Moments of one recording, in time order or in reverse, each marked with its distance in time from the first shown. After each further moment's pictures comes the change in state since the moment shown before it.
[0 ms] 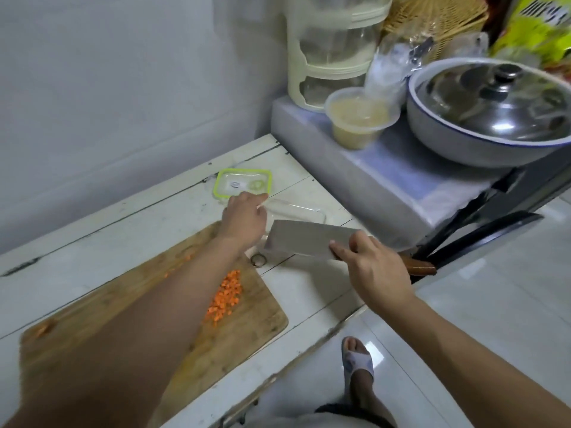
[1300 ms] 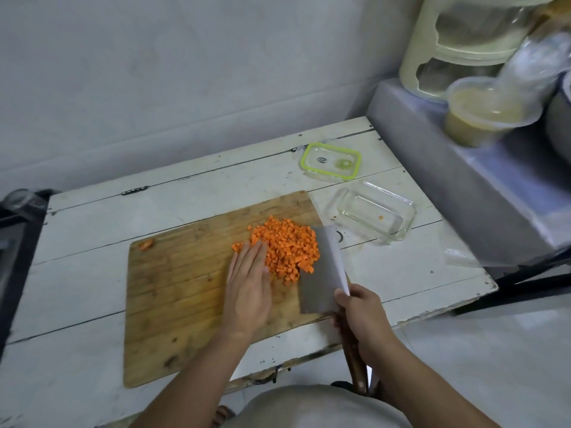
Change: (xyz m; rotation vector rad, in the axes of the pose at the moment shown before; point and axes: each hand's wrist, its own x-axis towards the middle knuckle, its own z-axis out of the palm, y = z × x) left_hand -0.220 -0.133 0.009 0.008 0.316 -0.091; right_hand -0.038 -0.170 0.028 1.269 -0.571 0.947
